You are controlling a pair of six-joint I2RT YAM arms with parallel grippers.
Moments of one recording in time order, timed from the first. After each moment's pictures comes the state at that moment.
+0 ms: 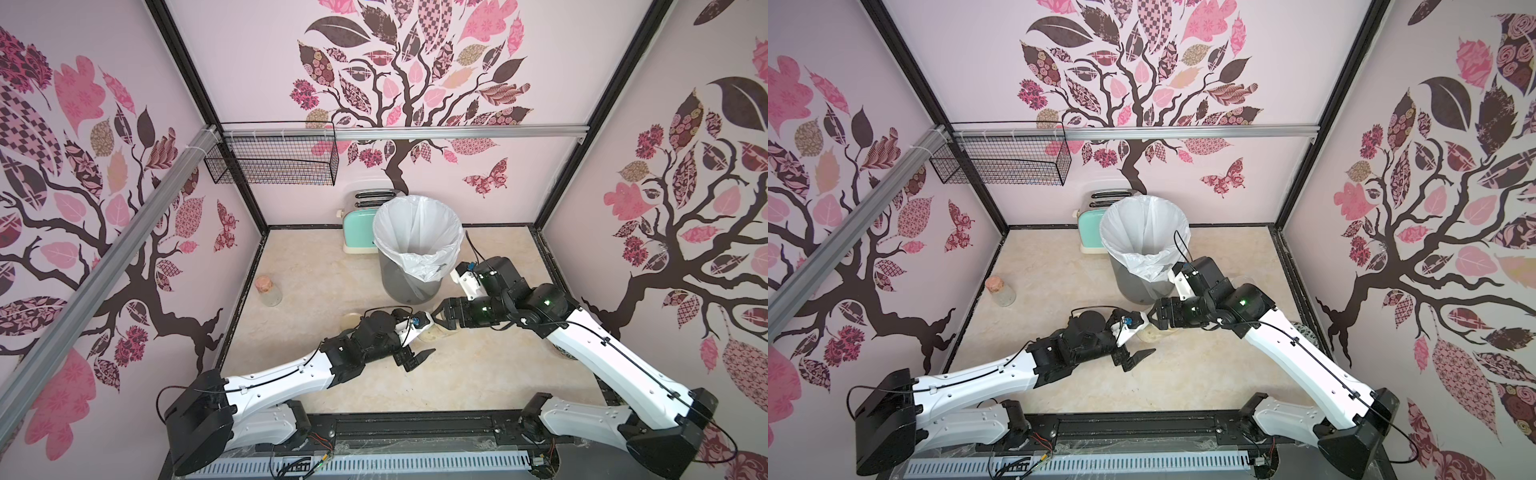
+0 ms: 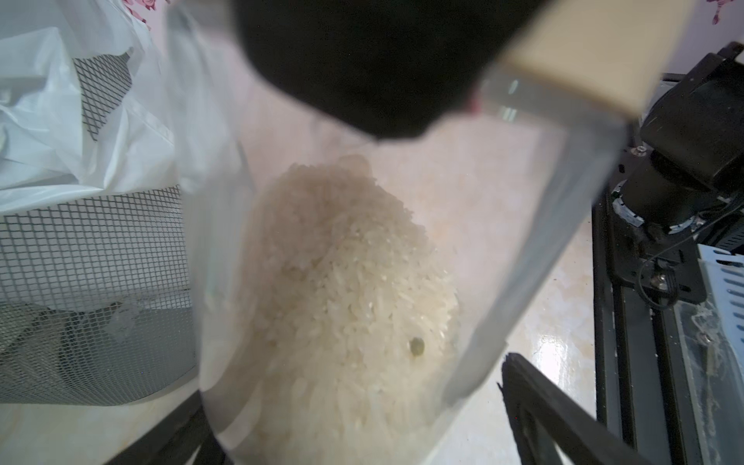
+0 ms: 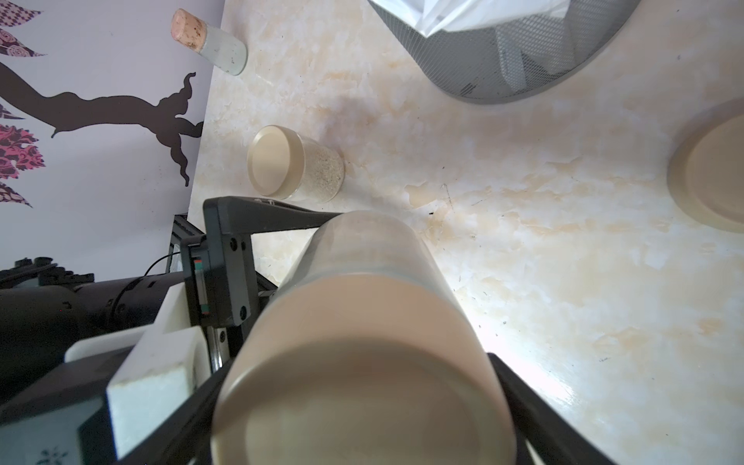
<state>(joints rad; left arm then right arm) -1.00 1.19 0.67 0.09 0.09 0.18 0.68 1.15 1.24 -0.95 -0.31 0.57</state>
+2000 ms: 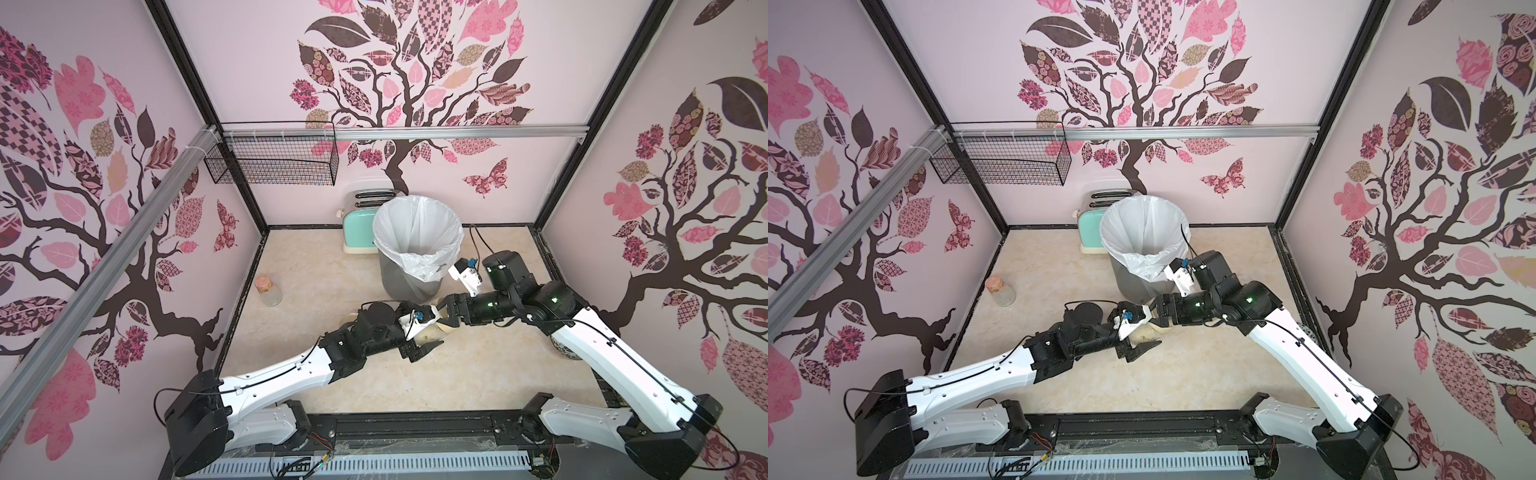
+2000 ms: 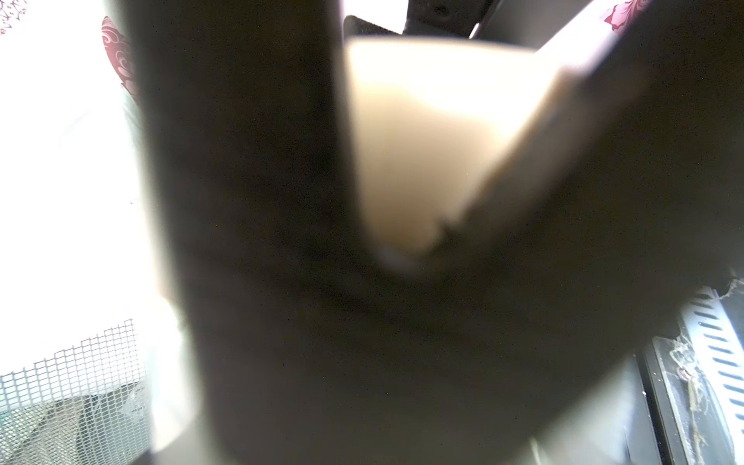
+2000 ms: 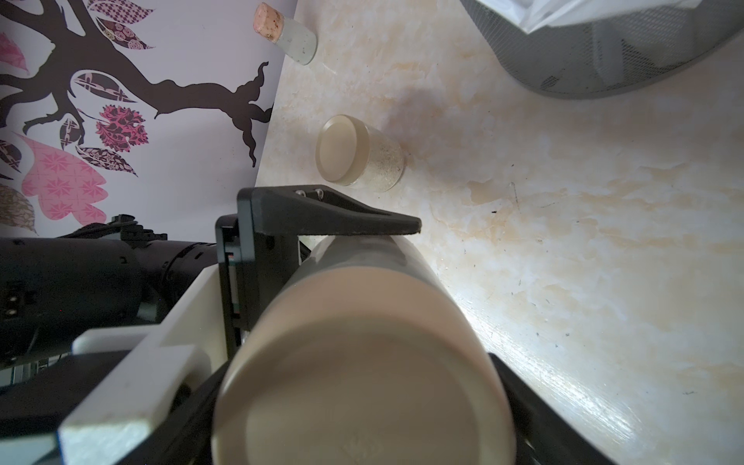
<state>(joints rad) -0.99 1.19 0.75 0.11 0.16 0.23 0.63 1.14 1.26 -0.92 -0.51 0.54</state>
